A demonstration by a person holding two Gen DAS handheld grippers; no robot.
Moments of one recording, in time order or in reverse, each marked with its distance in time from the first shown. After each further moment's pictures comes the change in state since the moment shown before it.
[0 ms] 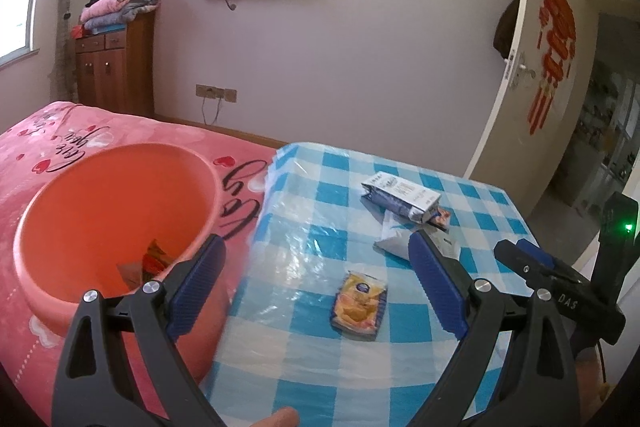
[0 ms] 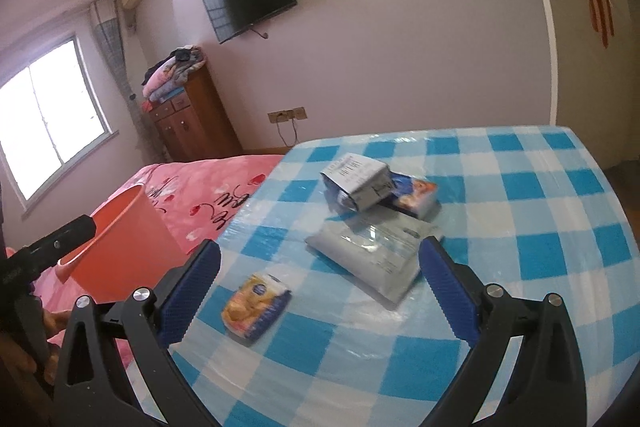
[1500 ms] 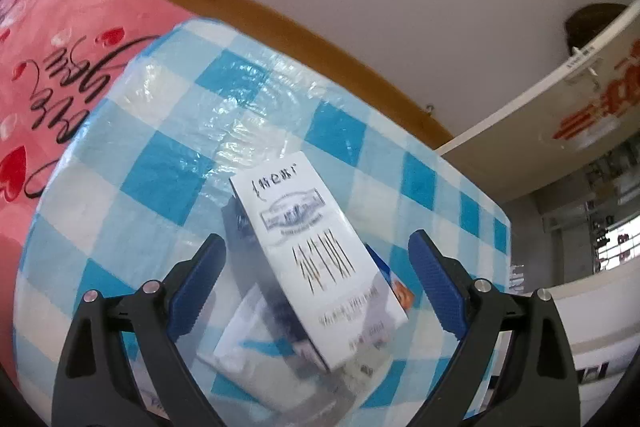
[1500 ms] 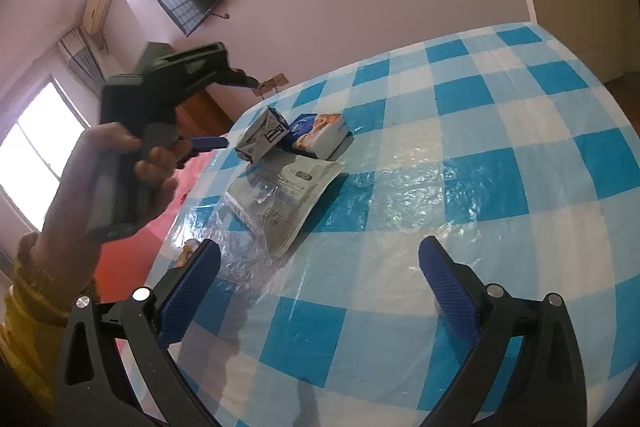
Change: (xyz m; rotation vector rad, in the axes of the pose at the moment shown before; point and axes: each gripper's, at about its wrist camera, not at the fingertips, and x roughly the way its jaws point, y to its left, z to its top) left arm 0.299 -0.102 0.071 -0.331 0.522 -0.067; right arm 0.018 -0.127 -0.029 0.222 0.158 0.078
